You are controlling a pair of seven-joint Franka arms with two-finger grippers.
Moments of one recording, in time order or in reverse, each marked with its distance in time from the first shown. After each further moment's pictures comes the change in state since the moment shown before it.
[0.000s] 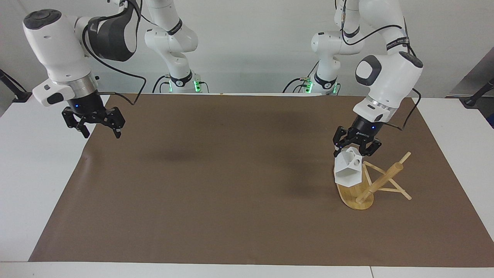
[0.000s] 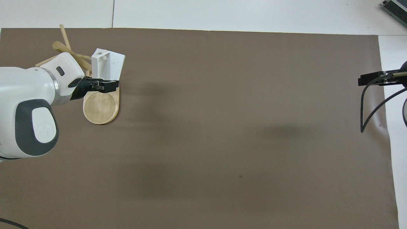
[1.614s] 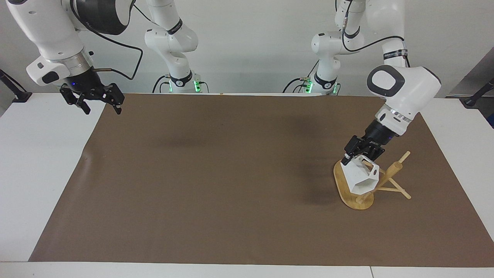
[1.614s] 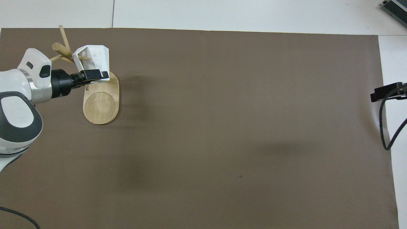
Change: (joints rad) left arm 0.110 0.055 0.003 0.005 -0.351 -0.001 -0.011; right arm 0.005 -0.020 -0.006 0.108 0.000 -0.268 0.000
